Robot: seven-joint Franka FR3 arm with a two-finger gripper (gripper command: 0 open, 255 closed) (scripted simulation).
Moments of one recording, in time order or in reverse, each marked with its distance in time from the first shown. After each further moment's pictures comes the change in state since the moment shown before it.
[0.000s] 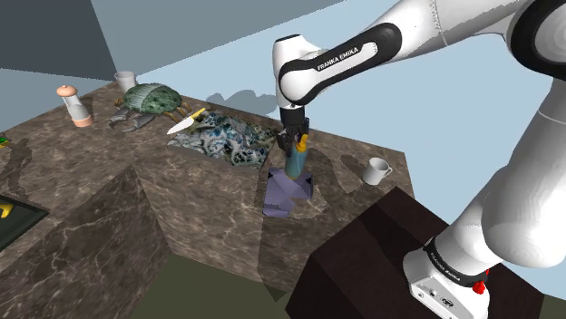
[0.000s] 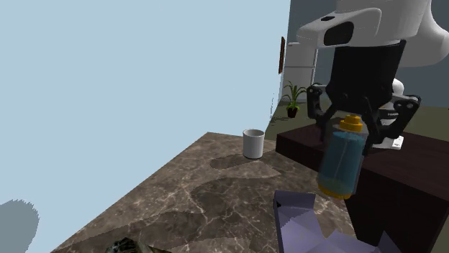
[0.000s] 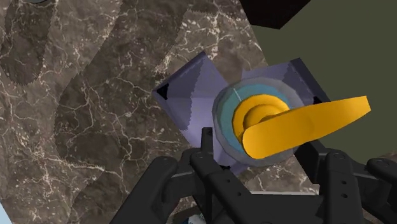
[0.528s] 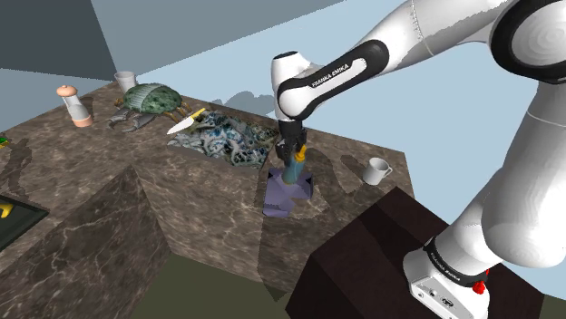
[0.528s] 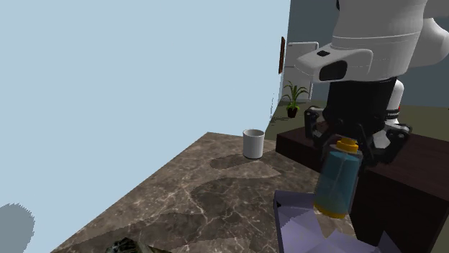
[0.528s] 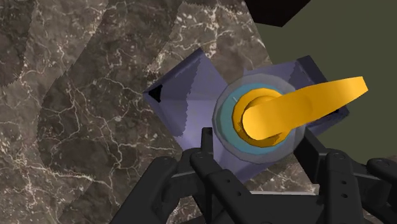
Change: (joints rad) arm 0.002 0.060 -0.002 -0.030 -0.007 0.090 0.010
